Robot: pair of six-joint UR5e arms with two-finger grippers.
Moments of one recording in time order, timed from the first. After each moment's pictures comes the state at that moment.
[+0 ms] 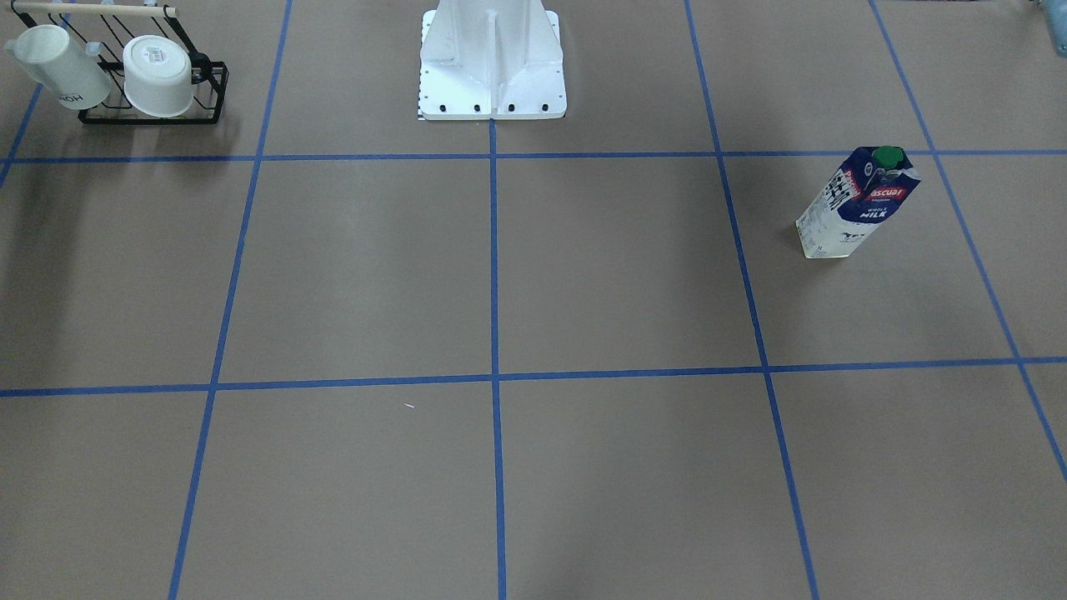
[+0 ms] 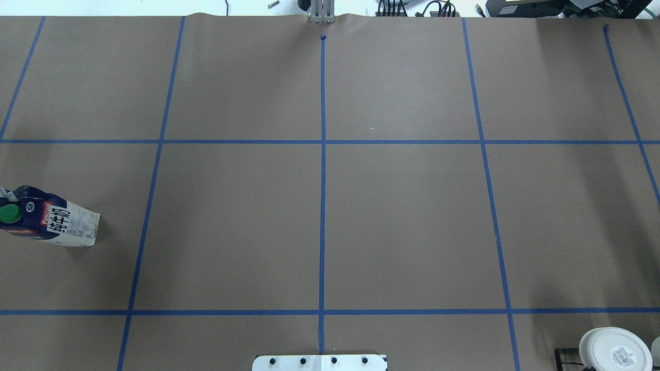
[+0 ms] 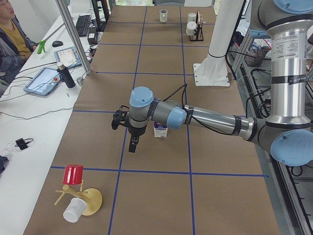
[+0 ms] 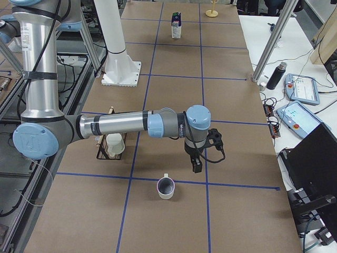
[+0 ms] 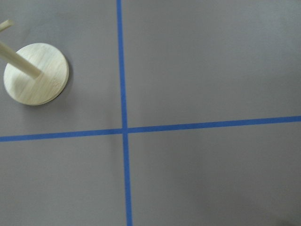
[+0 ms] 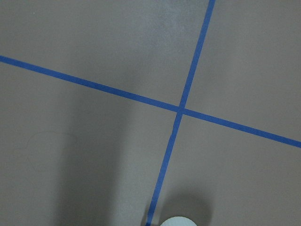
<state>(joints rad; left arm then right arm) -1.48 -1.48 -1.86 -1.68 -2.25 -0.13 1.55 -1.57 1.73 -1.68 2.30 -0.23</state>
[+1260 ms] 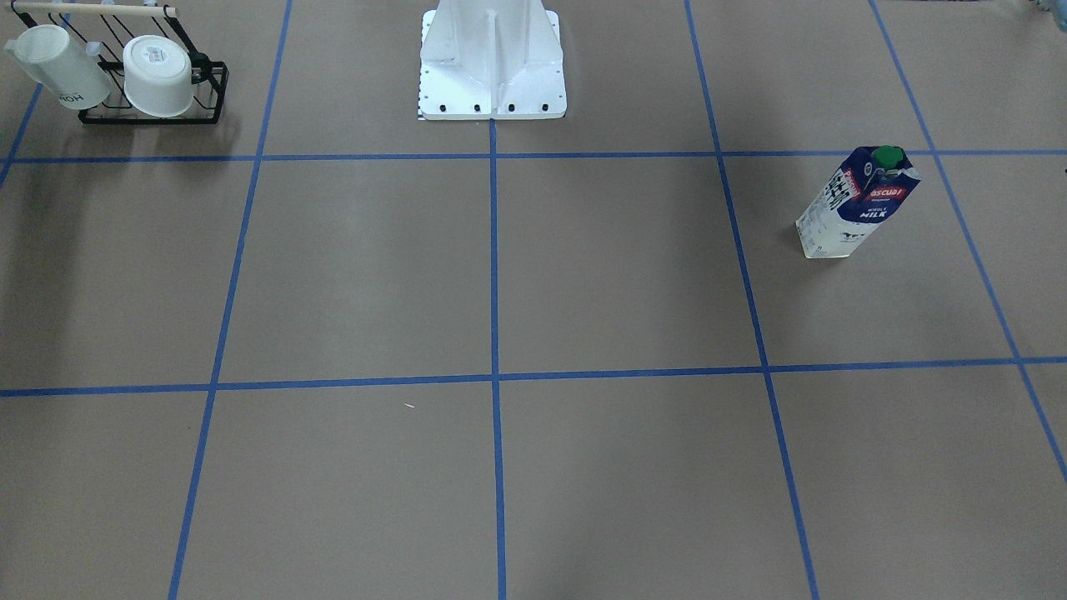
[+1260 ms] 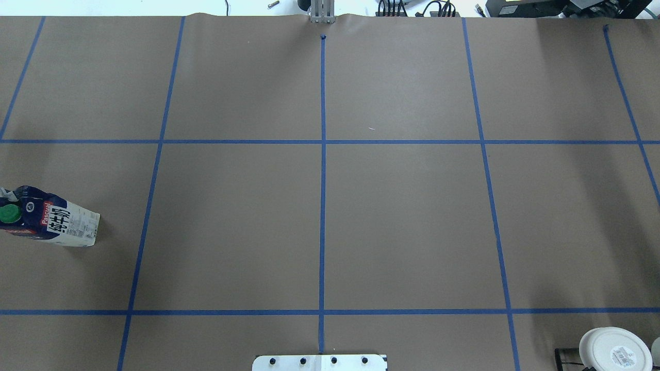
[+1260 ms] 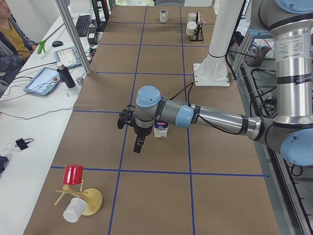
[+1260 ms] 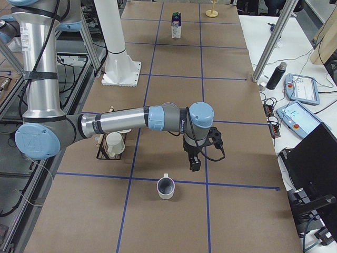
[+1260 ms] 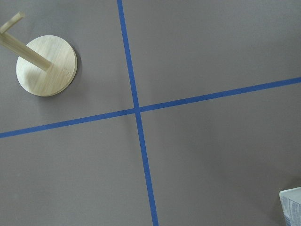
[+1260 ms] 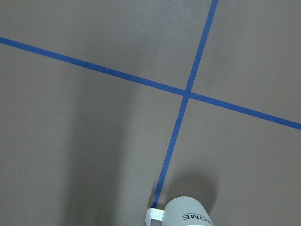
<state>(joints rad) -1.49 -1.39 -1.93 -1.67 -2.30 -0.09 1.57 -1.57 1.76 -1.79 2.33 -0.29</state>
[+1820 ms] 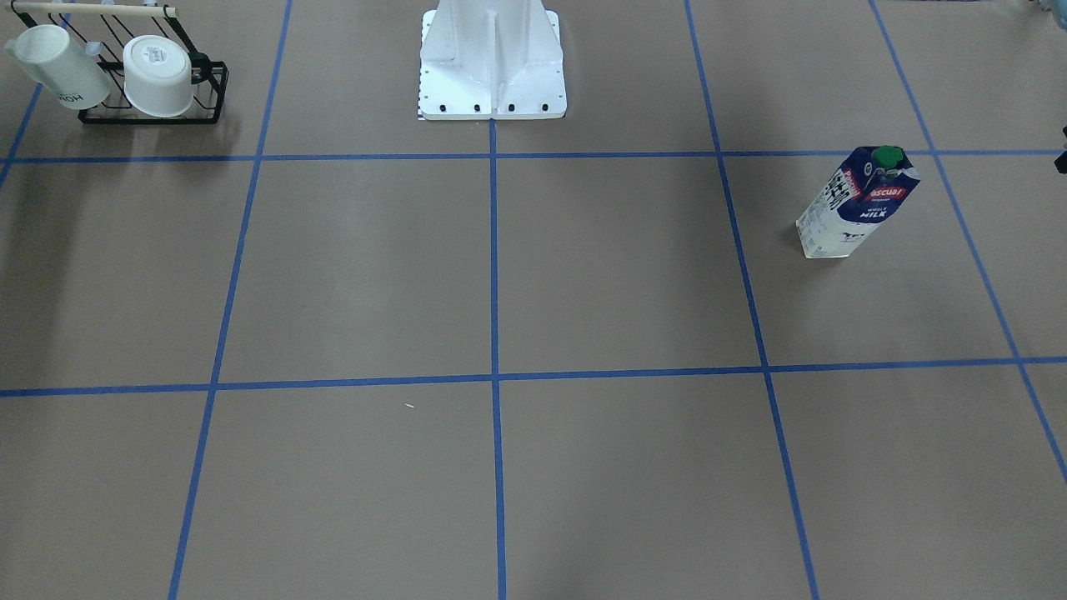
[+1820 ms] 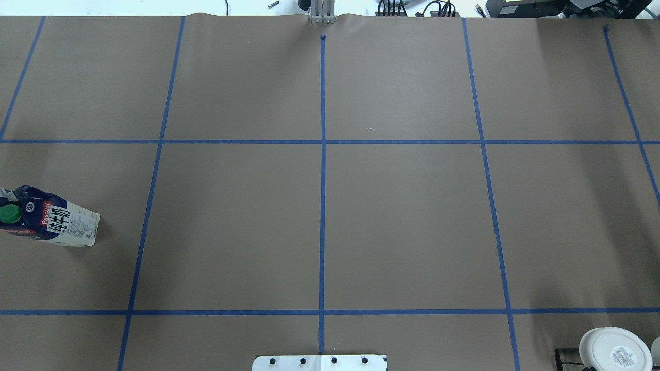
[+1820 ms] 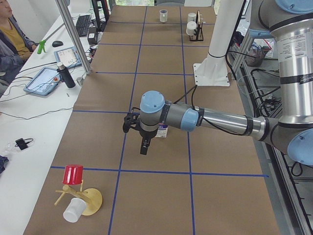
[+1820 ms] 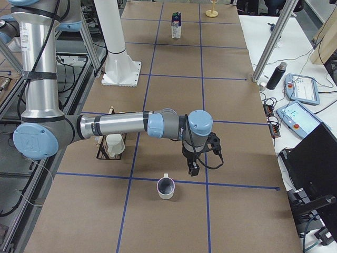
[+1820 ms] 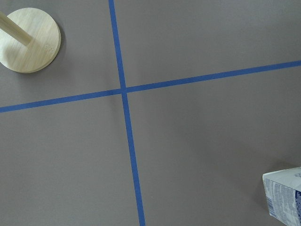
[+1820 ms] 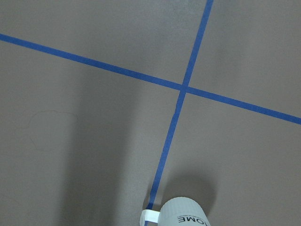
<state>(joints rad) -1.50 -1.38 -1.93 -1.67 -2.33 -0.08 1.56 -1.58 1.70 -1.73 2.34 -0.28</state>
